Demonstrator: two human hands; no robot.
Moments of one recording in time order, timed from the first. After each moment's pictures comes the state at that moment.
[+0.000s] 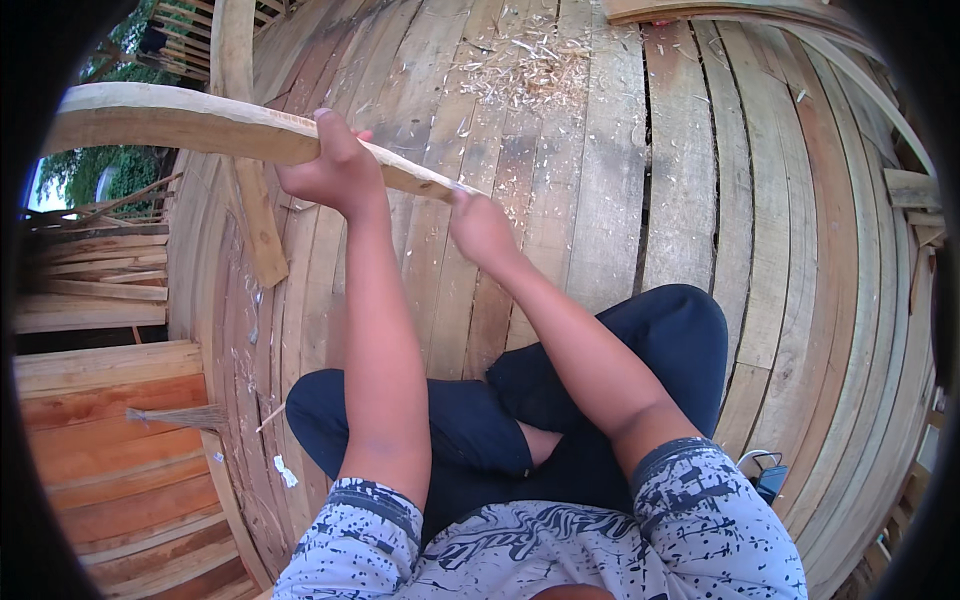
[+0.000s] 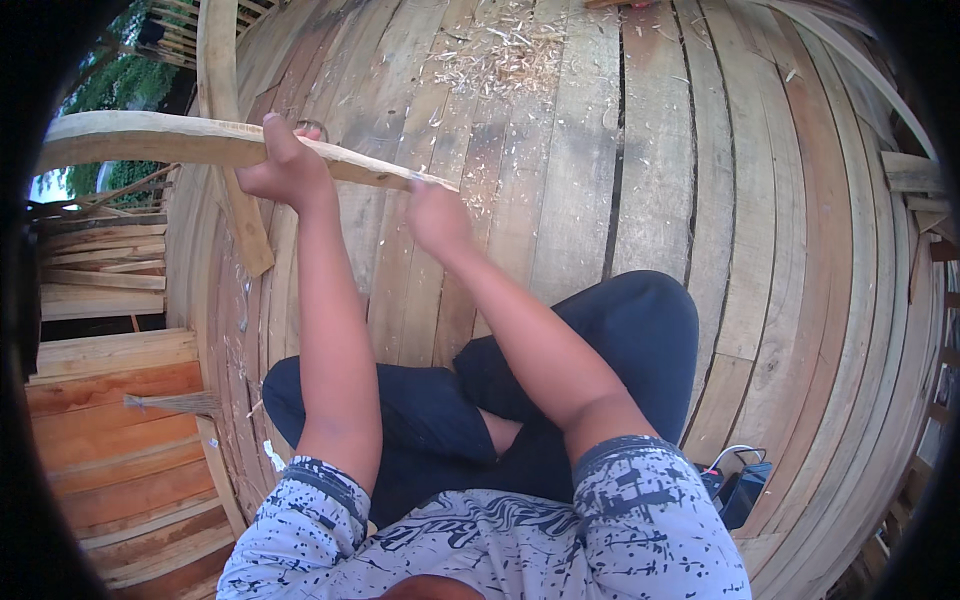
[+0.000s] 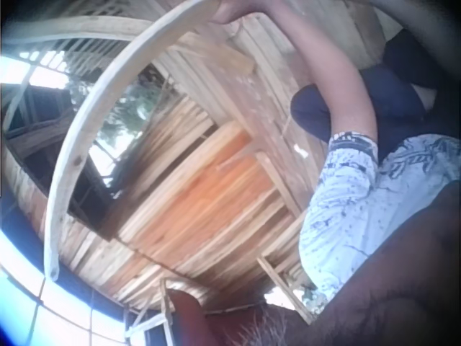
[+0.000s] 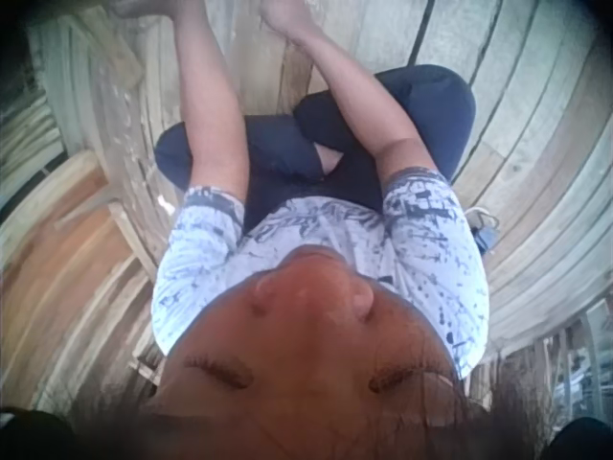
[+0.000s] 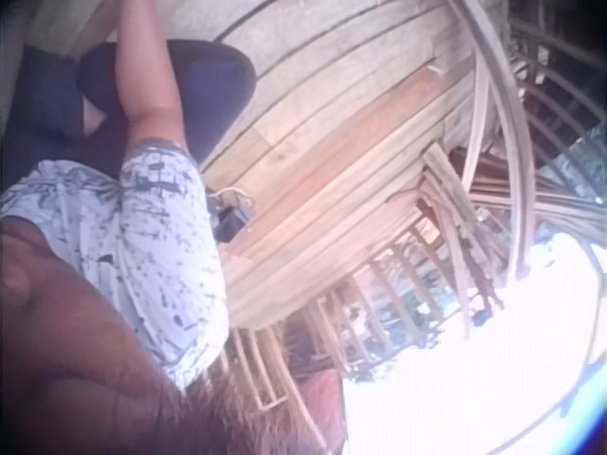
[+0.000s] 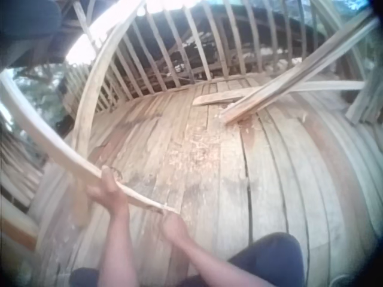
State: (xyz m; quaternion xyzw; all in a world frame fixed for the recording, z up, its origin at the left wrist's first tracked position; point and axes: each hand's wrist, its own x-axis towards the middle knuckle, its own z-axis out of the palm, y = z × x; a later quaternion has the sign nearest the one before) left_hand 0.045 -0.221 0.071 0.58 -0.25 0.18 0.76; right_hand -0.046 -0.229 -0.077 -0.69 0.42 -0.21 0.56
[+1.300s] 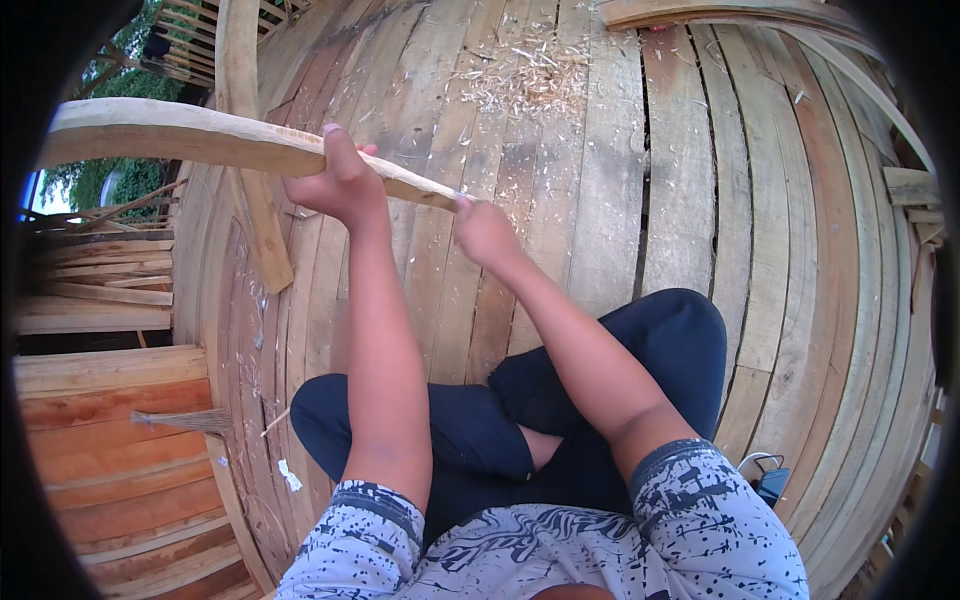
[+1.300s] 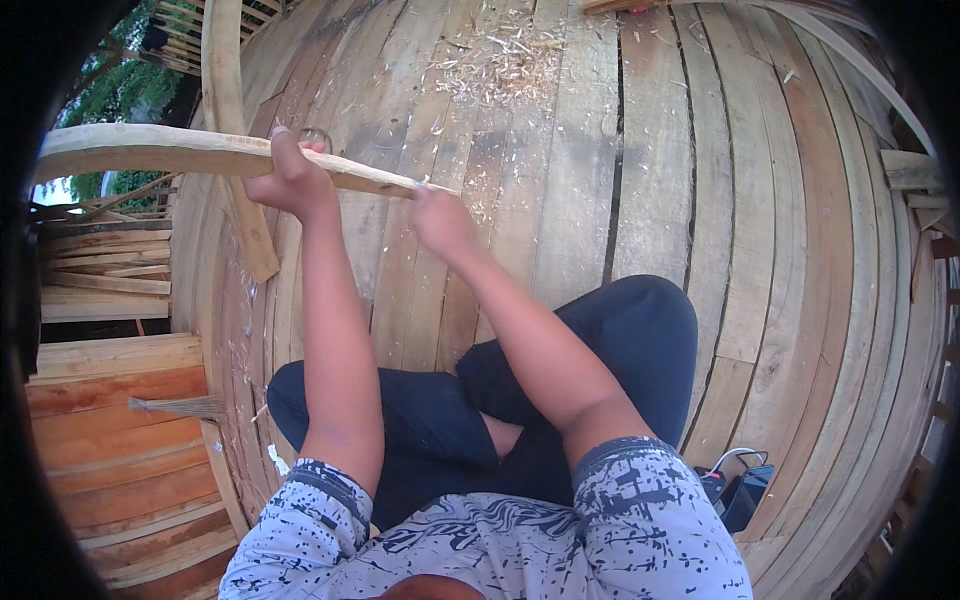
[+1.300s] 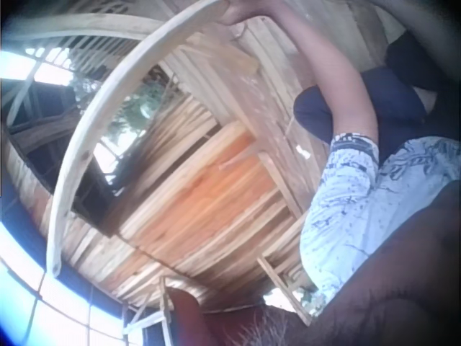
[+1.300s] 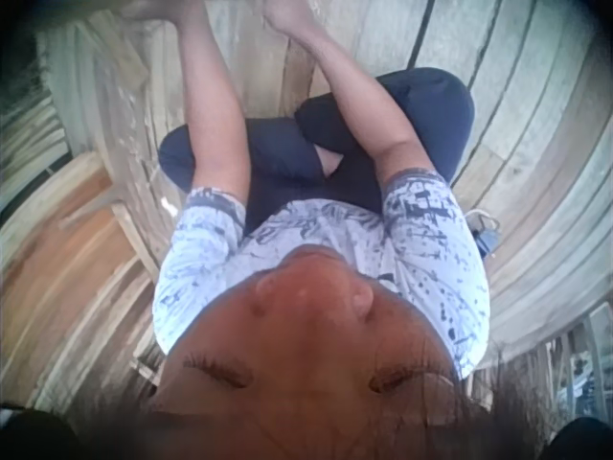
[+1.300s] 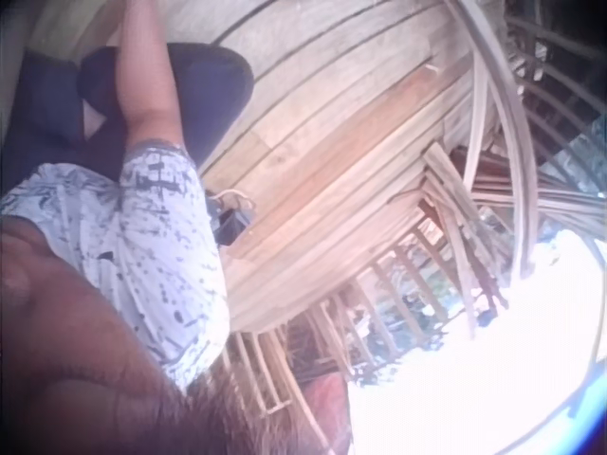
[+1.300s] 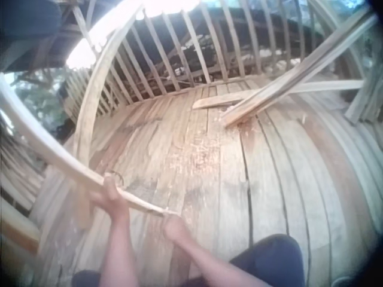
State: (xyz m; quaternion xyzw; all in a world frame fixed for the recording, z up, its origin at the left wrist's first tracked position) left_hand 0.049 -0.215 0.066 0.57 -0.29 0.16 0.75; right_hand -0.047 -0.237 -0.085 -0.68 0.39 -0.20 0.58
